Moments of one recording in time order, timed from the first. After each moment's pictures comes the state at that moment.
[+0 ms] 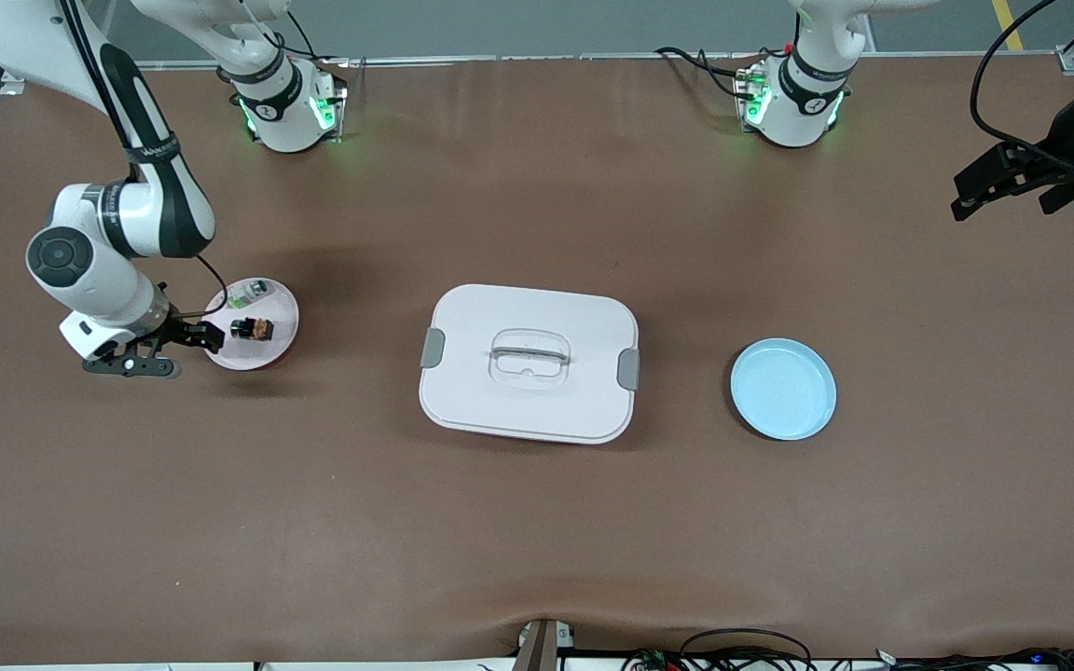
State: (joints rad) left arm 0.00 -0.06 -0.08 -1.54 0.00 1.48 -0.15; right arm -0.02 0.22 -0.08 -2.27 -0.21 2.50 0.10
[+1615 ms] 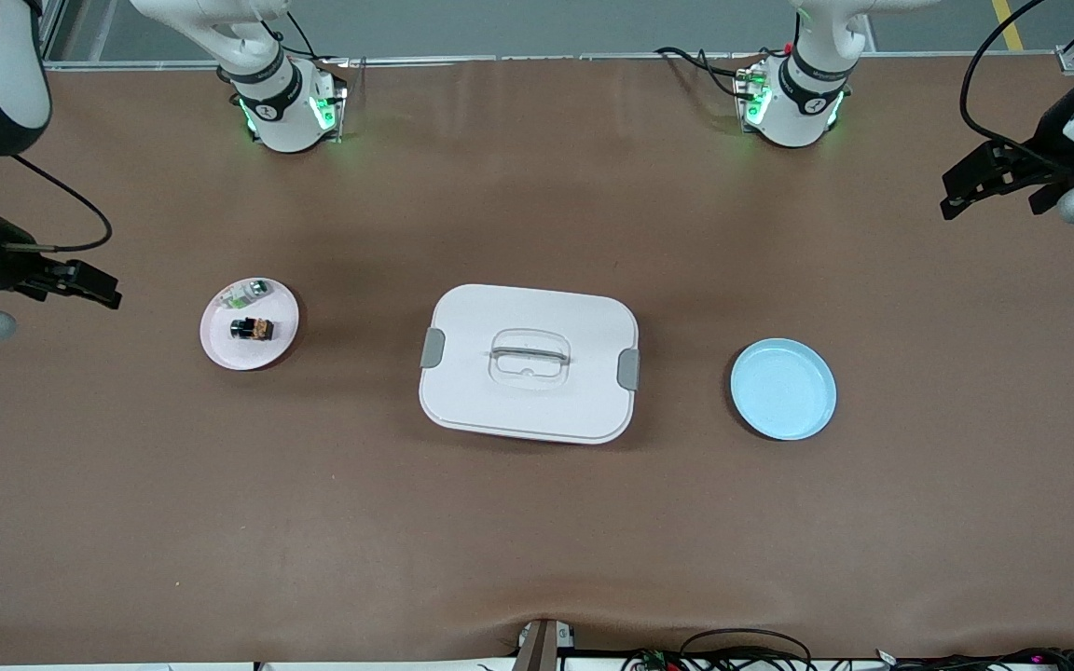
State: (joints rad) left arm -0.01 -0.06 -0.10 -1.54 0.00 1.48 -0.15; right arm 0.00 0.03 -0.06 -1.72 -0.04 1.71 0.06
